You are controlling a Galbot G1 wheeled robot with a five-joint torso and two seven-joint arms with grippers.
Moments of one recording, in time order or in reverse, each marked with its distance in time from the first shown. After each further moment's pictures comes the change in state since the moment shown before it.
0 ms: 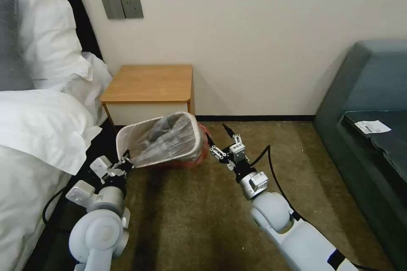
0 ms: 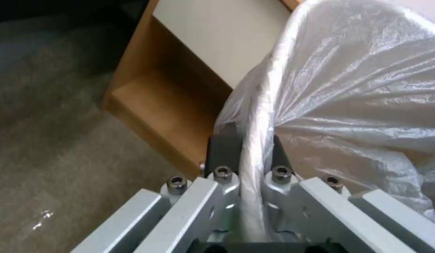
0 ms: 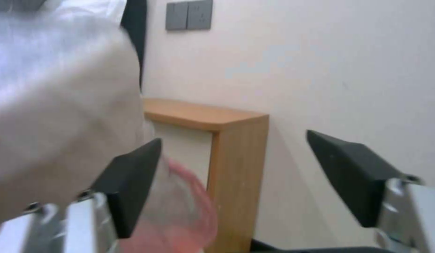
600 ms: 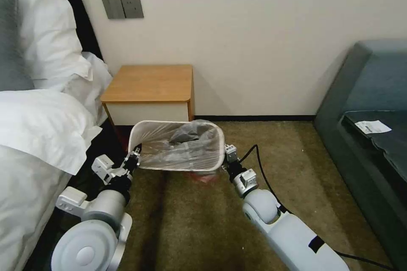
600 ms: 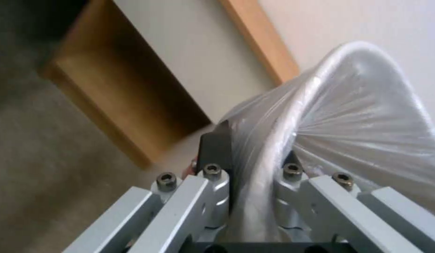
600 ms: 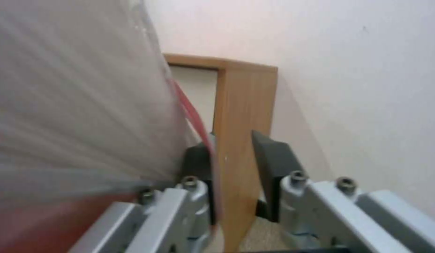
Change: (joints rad) left arm 0.049 -0.045 -0.010 -0.163 -0.198 0.022 -0.047; right arm 0.071 0.034 -0.067 -0.161 0.019 -0.012 0.004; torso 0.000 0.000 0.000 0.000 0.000
